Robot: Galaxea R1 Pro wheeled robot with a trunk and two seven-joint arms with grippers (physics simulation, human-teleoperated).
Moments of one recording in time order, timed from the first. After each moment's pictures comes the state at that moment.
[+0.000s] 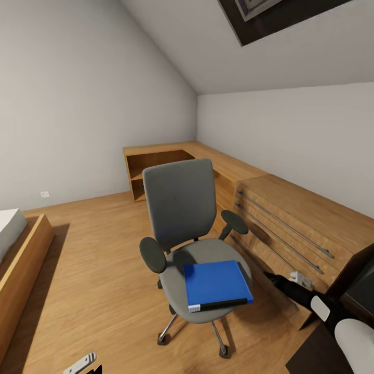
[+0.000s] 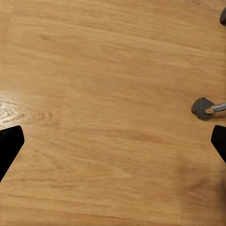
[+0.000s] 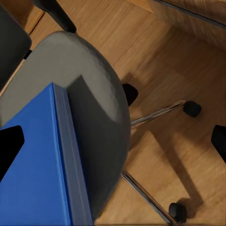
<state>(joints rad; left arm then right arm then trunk) -0.16 0.11 0.04 -0.59 0.53 -0.01 0.11 -0.77 -0.29 -0.47 -0.18 -0.15 0.22 0.57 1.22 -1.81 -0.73</state>
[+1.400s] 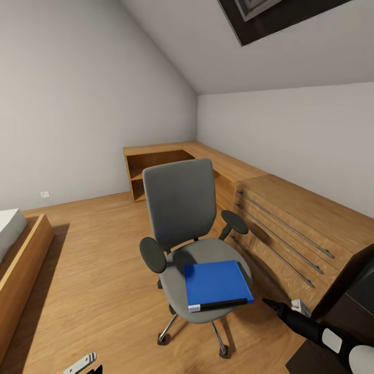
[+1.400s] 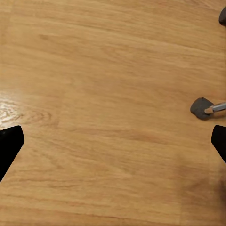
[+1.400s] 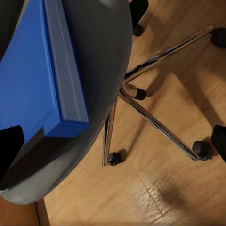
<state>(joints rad) -0.16 0.10 0.04 -0.59 0.53 -0.01 0.11 -0.69 -0.34 -0.47 0.00 -0.14 0.22 0.80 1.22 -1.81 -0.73</state>
